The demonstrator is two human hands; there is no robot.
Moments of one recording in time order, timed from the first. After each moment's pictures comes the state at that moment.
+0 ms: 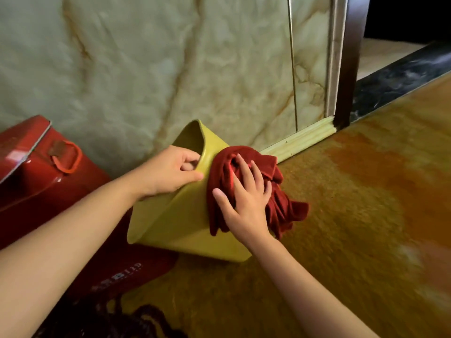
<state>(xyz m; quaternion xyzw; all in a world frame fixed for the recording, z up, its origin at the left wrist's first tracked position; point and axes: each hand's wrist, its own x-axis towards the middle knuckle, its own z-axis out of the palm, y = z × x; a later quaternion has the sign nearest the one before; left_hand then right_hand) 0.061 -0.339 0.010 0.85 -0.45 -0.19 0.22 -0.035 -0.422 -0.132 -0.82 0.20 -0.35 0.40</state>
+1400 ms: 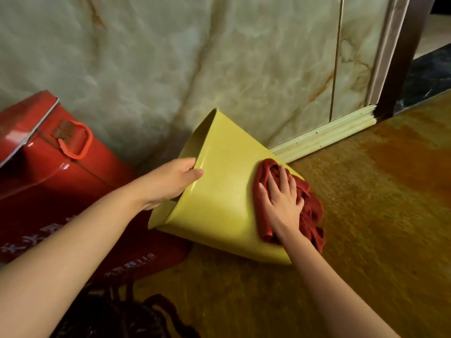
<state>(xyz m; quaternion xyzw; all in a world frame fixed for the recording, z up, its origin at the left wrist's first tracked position) 0.102 -0.307 -0.027 0.87 -0.31 -0.27 0.28 0.014 -0.455 -0.207 -0.82 0.31 -0.19 0.45</state>
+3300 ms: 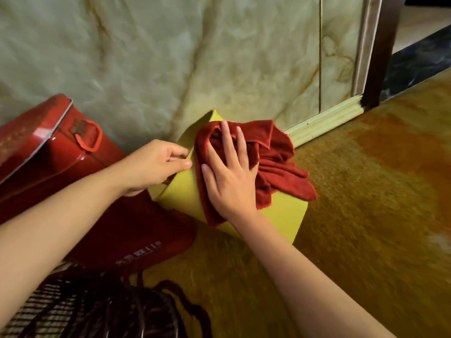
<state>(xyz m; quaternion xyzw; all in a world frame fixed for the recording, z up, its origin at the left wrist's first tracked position) 0.070 -0.287 0.009 0.85 -0.34 -0.26 0.31 0.007 -0.383 -0.116 -0.84 0.17 -0.43 0.28</state>
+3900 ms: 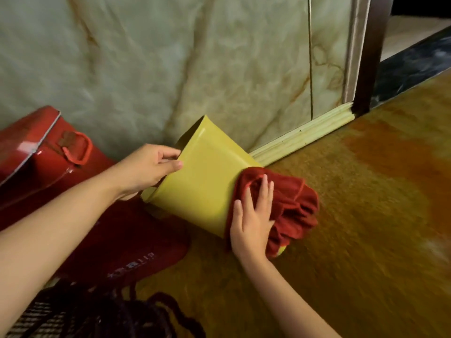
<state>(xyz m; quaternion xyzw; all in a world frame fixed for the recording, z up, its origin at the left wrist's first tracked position) 0.082 -0.305 0.008 0.86 -0.30 -0.22 0.34 -0.024 -0.373 -0.176 -0.73 0.31 -0.34 0.51</state>
